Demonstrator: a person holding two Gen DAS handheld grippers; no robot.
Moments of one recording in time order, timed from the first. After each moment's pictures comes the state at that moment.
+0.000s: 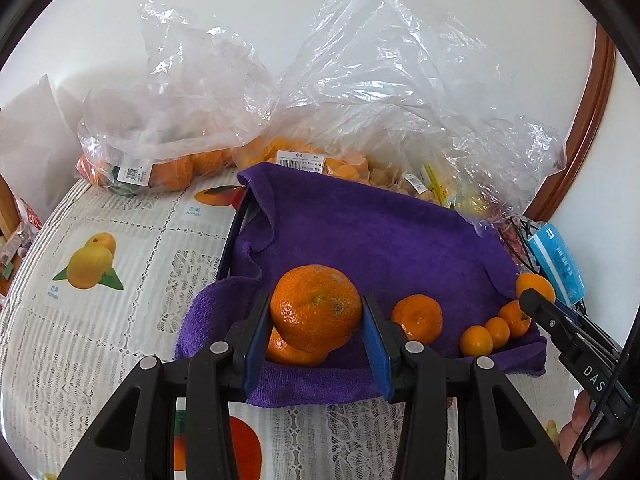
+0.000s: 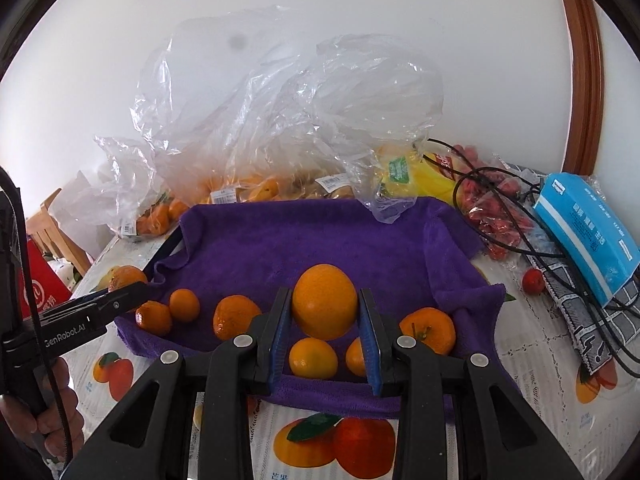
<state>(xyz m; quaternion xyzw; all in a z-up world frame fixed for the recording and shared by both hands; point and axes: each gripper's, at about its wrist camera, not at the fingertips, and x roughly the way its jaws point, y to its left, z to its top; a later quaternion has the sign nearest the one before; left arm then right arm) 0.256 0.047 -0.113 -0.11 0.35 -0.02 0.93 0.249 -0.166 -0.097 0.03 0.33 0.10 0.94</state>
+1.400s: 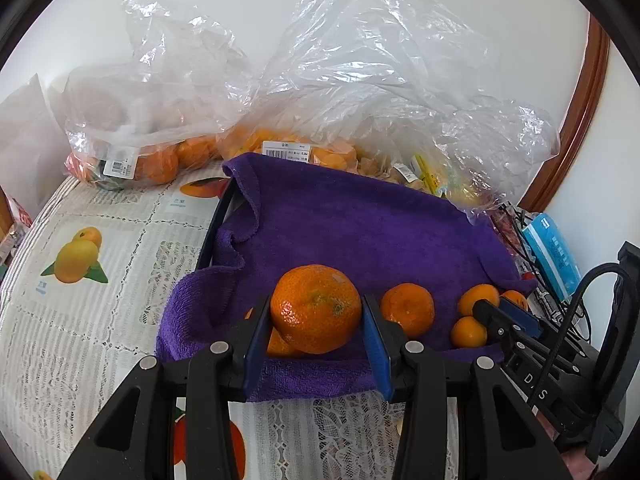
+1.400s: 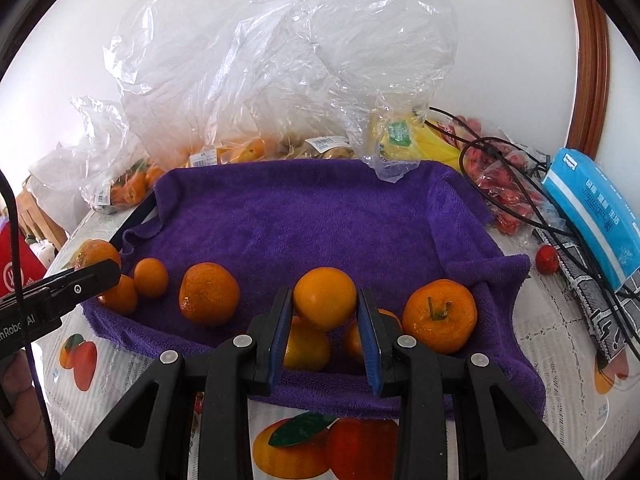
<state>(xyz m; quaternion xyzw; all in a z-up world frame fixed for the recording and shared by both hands) 0.257 0.038 -0.116 -0.11 0.36 -0.03 0.92 0.264 -0.152 -0.133 0.00 0.37 0.08 0.93</state>
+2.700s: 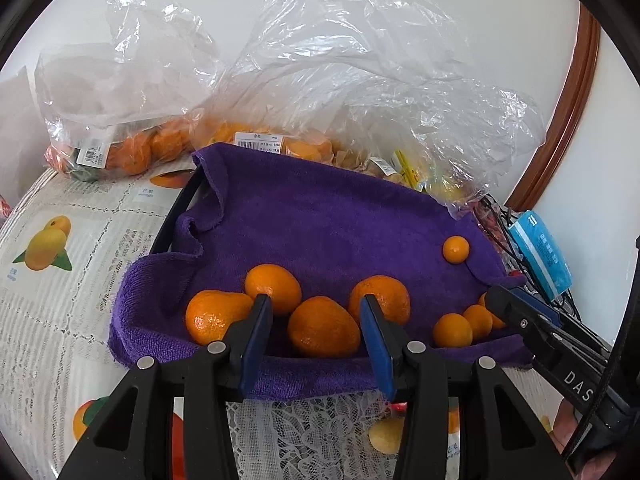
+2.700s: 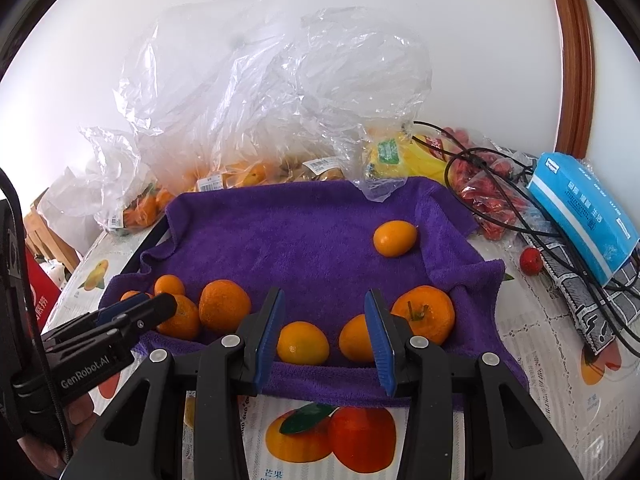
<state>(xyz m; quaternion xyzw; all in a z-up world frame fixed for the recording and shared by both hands) 0.257 0.019 -0.128 -0.12 0.35 -0.05 0.93 0.248 -0.161 -0.113 0.03 0.35 0.07 0.93</state>
